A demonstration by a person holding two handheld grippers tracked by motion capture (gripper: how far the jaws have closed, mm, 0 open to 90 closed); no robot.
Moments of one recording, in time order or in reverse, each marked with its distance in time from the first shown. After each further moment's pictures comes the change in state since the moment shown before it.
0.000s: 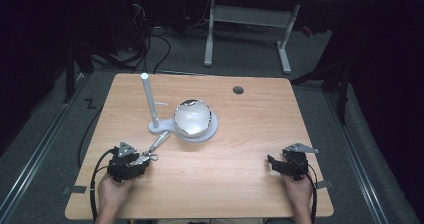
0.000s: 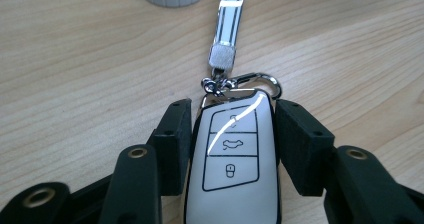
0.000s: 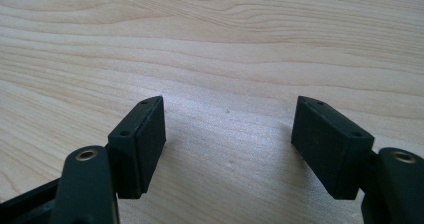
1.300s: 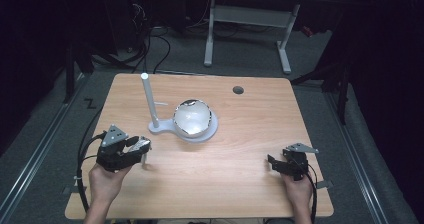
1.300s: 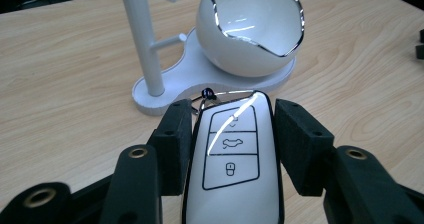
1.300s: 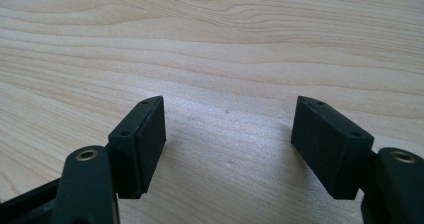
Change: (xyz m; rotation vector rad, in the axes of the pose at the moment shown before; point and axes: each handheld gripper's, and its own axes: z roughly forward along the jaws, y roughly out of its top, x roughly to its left) left arm -0.067 0.045 -0.065 -0.008 -0.185 -0.037; right arm 0.000 0.000 0.000 -0.001 0.001 0.006
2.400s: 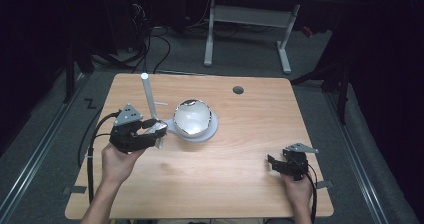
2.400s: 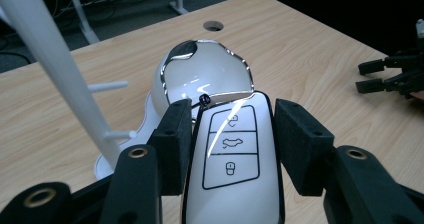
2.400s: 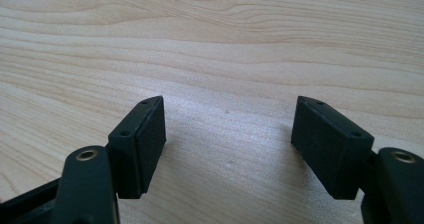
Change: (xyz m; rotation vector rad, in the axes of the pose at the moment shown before) left arm -0.066 0.006 0.004 0.085 -0.131 0.023; right arm 0.000 0.000 0.000 -0.001 -0.001 -0.005
